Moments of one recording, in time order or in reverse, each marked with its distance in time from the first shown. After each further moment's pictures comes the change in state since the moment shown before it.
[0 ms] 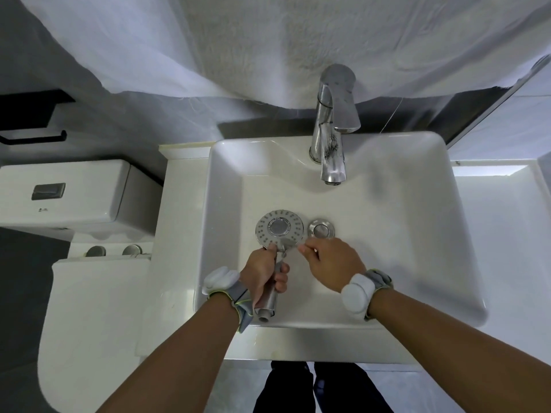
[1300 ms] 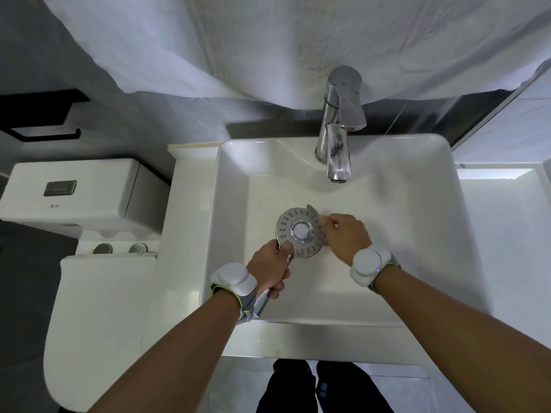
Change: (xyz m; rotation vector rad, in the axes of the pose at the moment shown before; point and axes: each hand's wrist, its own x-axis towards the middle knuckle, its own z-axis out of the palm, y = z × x) left_hand -0.012 -0.006 -0.011 0.529 -0.001 0.281; right_hand 0.021 0.000 -0.024 0.325 0.100 0.202
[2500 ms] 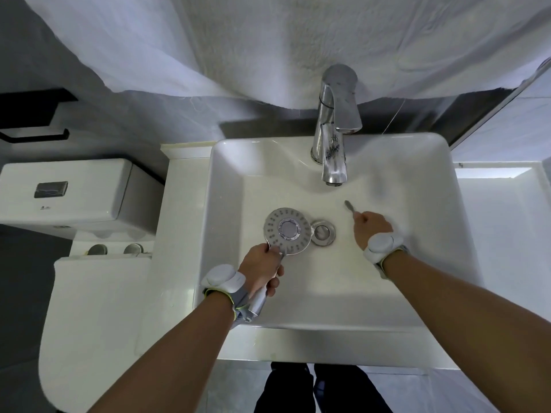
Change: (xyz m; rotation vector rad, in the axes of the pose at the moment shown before) left_hand 0.013 0.001 0.001 -0.128 0.089 -0.087; right_hand 0.042 0.056 -0.020 -0.149 0.075 0.270
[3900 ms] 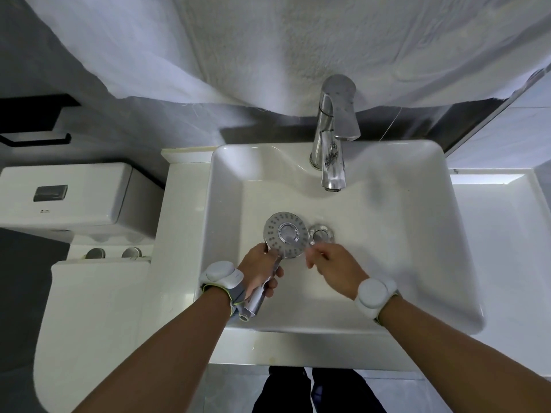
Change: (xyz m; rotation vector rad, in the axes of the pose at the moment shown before) left_hand 0.000 0.007 -0.009 0.017 -0.089 0.016; right_hand -0.075 -0.023 0.022 0.222 -0.330 -0.344
